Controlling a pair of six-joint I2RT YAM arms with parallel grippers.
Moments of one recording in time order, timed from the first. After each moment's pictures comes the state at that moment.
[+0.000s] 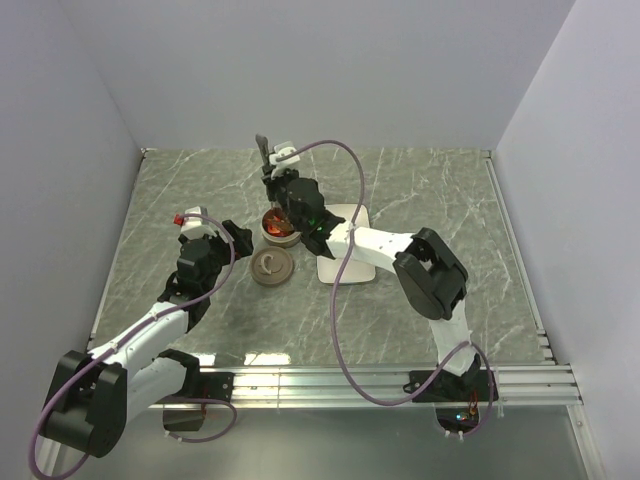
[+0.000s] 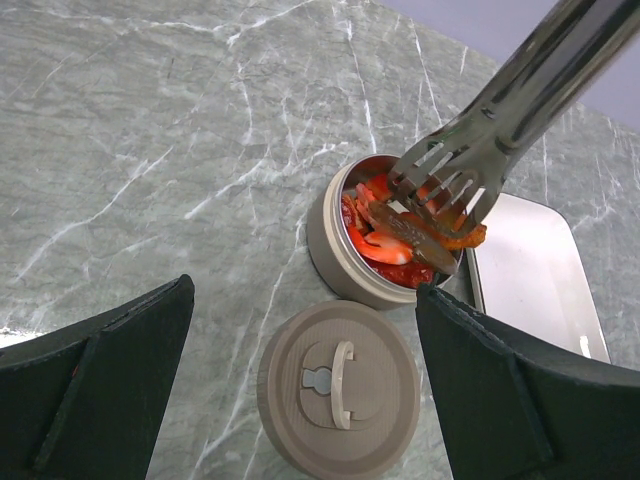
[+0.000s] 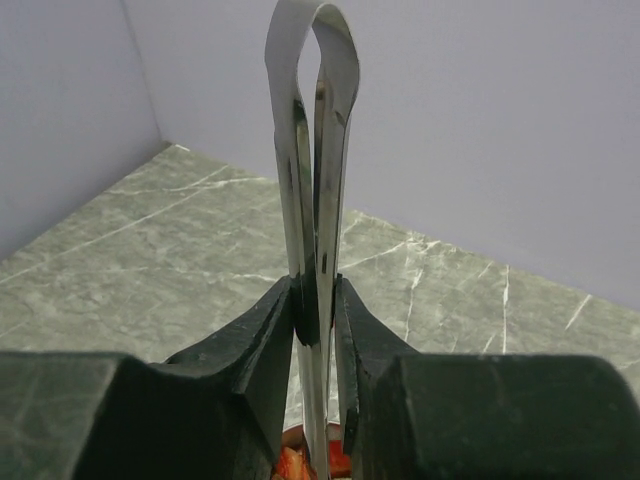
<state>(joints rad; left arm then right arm) -0.31 1.01 0.36 0.43 -0.21 -0.52 0.86 2.04 1.49 0.67 0.37 -0.06</state>
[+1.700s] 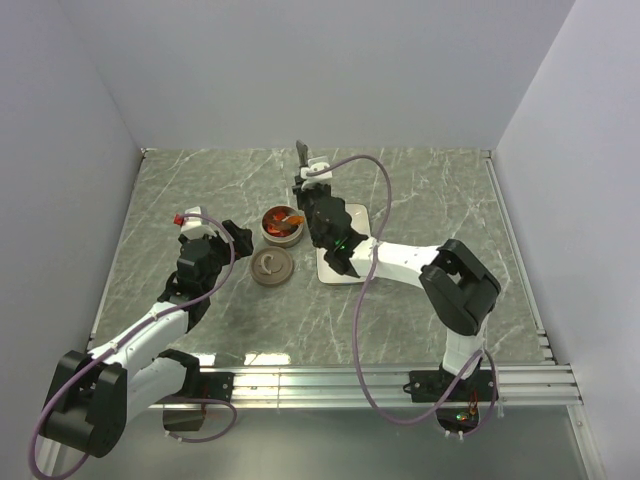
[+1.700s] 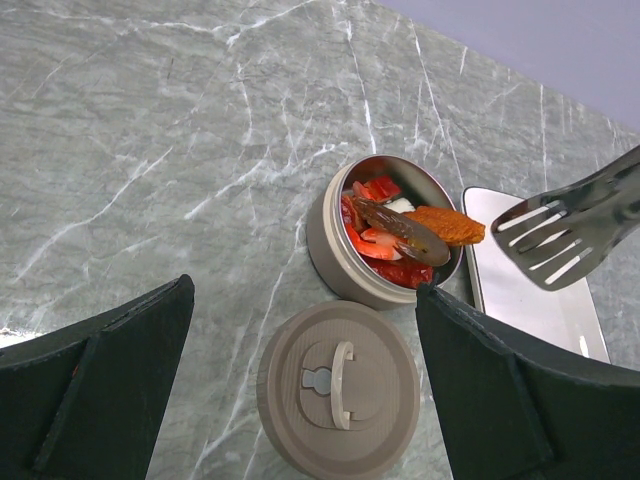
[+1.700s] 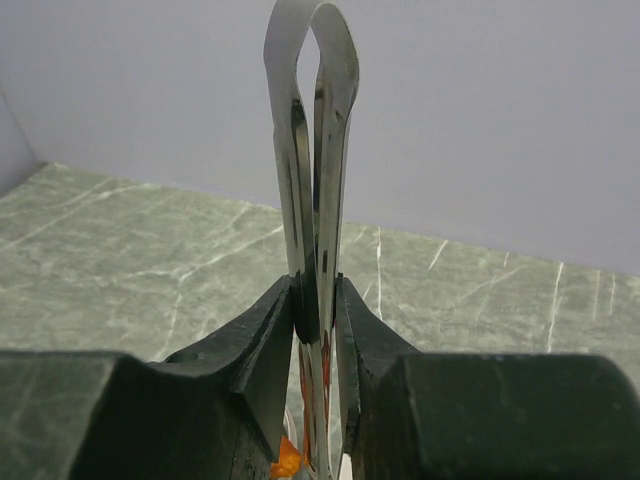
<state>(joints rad) -0.31 1.01 0.36 0.43 -0.21 -0.52 0.86 1.82 1.17 0.83 0.61 -0.13</state>
